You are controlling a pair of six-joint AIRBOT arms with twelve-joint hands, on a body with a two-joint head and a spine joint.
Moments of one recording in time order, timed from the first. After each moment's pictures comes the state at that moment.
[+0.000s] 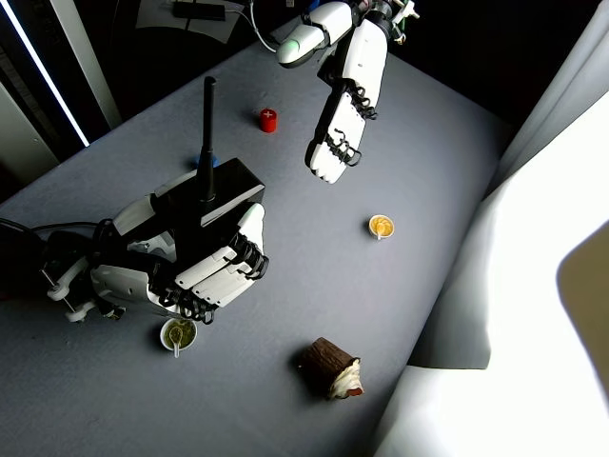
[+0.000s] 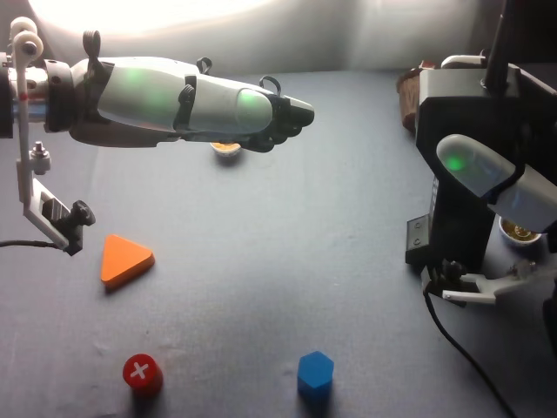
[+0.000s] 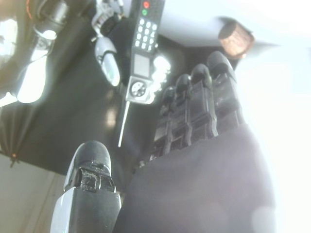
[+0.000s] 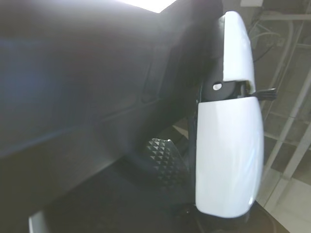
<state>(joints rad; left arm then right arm) 0.31 -0.73 1.45 1.37 -0.79 -1.28 -0.74 -1.54 1.55 0.47 1.66 0.40</state>
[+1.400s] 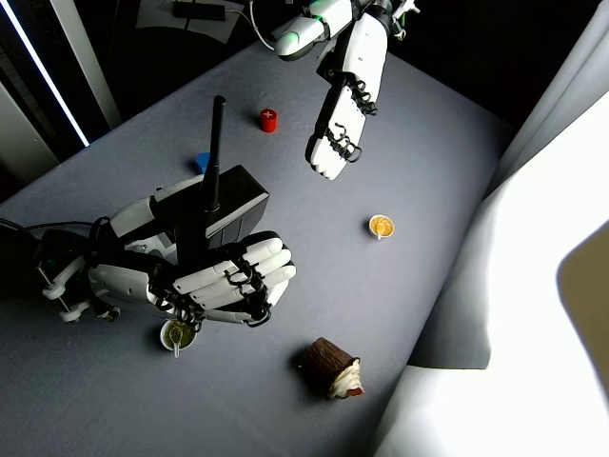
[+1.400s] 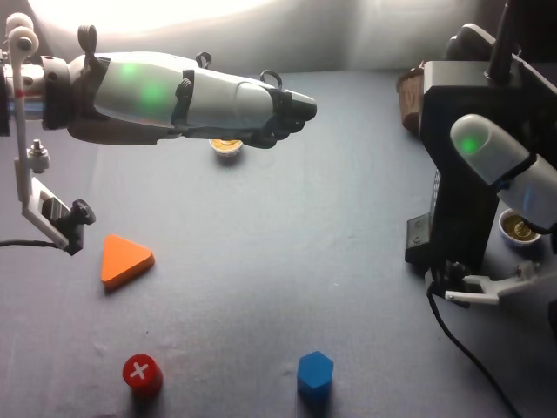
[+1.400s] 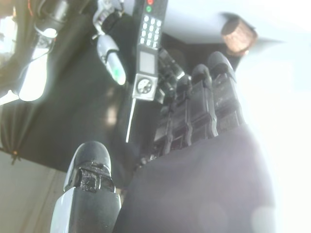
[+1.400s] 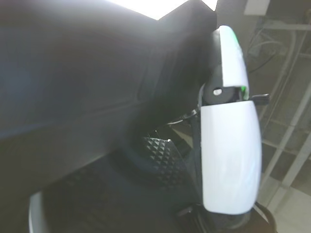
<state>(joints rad) 0.30 -0.72 1.43 1.36 -0.79 -1.28 -0.74 -1.51 1.49 0.47 1.64 0.35</state>
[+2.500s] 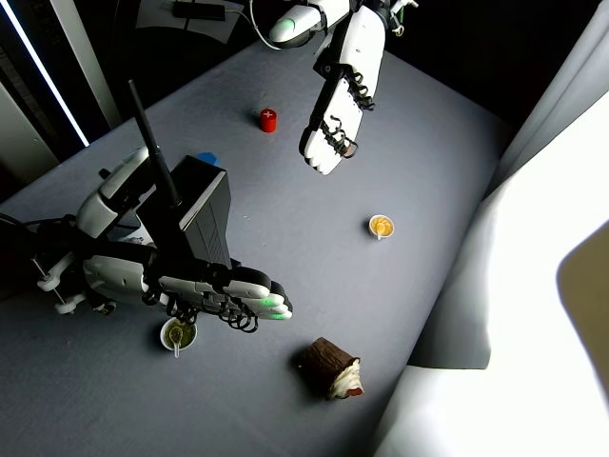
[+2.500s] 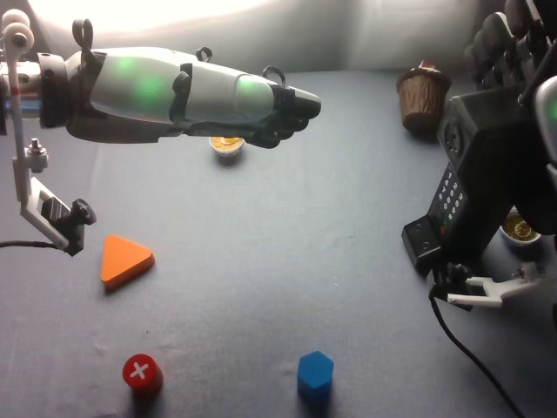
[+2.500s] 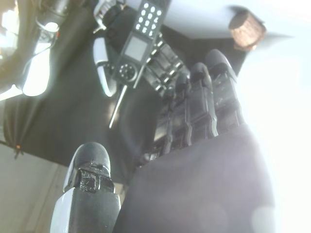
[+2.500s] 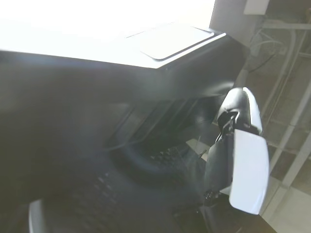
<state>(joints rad) 0.29 -0.70 1.40 1.35 -0.79 -1.28 -0.74 -1.48 1.46 0.46 1.65 0.34</state>
